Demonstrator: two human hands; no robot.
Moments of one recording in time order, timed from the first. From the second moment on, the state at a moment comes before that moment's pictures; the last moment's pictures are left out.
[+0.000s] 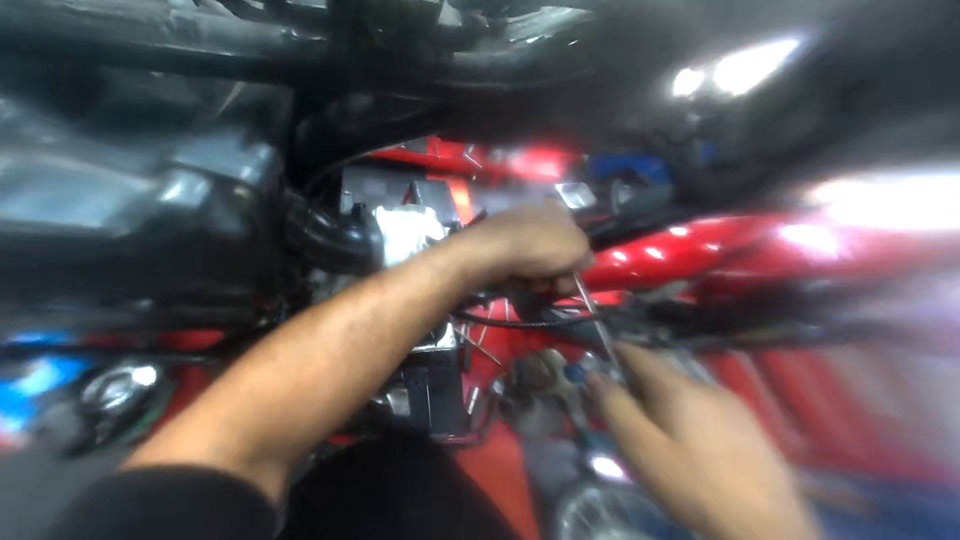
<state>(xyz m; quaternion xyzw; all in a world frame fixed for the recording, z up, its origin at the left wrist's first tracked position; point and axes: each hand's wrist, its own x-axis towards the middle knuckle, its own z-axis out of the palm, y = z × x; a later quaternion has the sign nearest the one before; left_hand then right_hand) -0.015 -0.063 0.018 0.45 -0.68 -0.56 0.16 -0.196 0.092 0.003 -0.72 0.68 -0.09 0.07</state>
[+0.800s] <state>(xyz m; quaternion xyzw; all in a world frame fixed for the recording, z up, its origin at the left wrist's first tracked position) -0.034 -0.057 0.020 0.54 -0.62 -0.54 0.17 -0.293 -0.058 -0.032 -0.86 0.50 -0.11 -0.06</state>
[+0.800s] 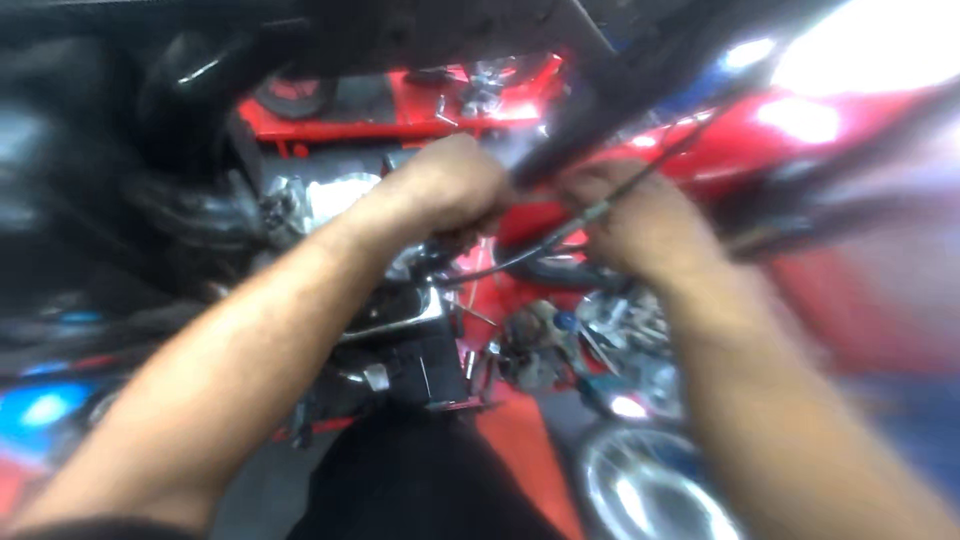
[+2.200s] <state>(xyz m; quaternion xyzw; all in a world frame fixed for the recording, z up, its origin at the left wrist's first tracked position) -0.020 -0.062 0.025 0.49 -0.70 -0.50 0.15 -0.233 0.050 -0.012 -0.67 0.69 -0.17 0.23</state>
